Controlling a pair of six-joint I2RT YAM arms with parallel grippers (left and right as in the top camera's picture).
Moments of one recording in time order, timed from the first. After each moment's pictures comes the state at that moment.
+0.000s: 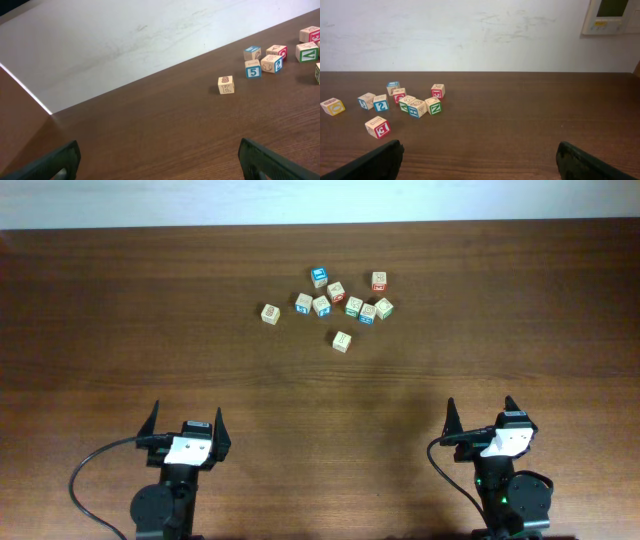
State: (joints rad) left arm 0.04 0.01 0.01 -0.08 0.03 0.38; right arm 0.05 0.01 0.01 -0.07 0.04 0.02
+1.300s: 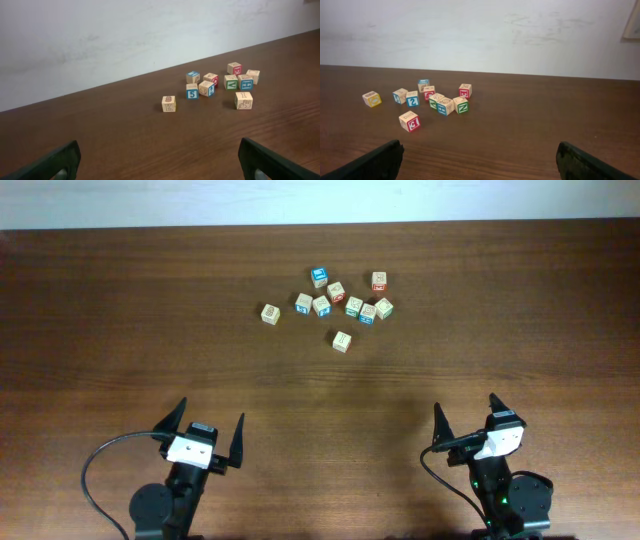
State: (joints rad) left arm 0.04 0.05 0.02 -0.04 0.28 0.17; right arm 0.05 0.01 0.02 -0.07 -0.11 0.02
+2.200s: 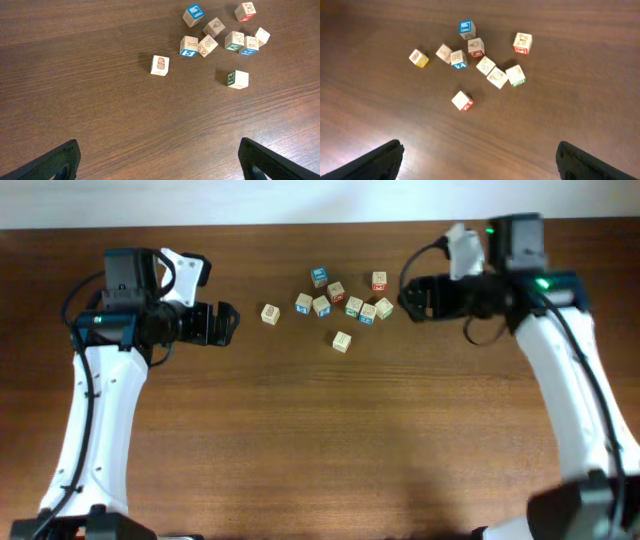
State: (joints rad) left arm 0.04 1.54 1.43 -0.85 0.34 0.18; right arm 0.08 1.68 1.64 -0.93 -0.40 -0.03
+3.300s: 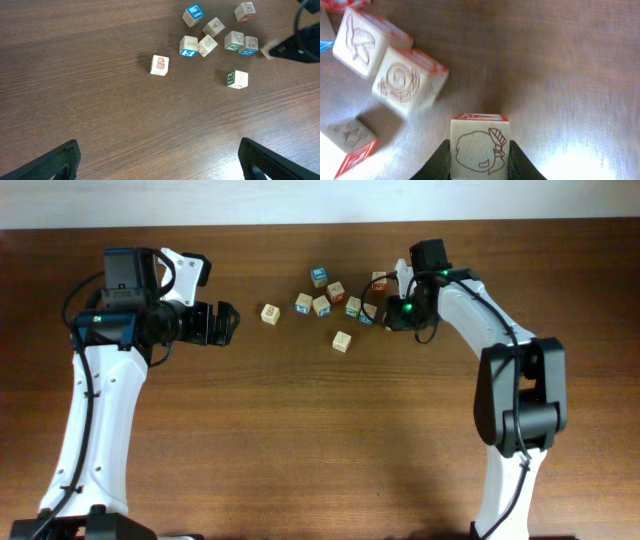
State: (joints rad) left arm 0.04 1.54 1.43 -0.85 0.34 0.18; right arm 0.15 2.20 1.68 -0.77 -0.22 0.07
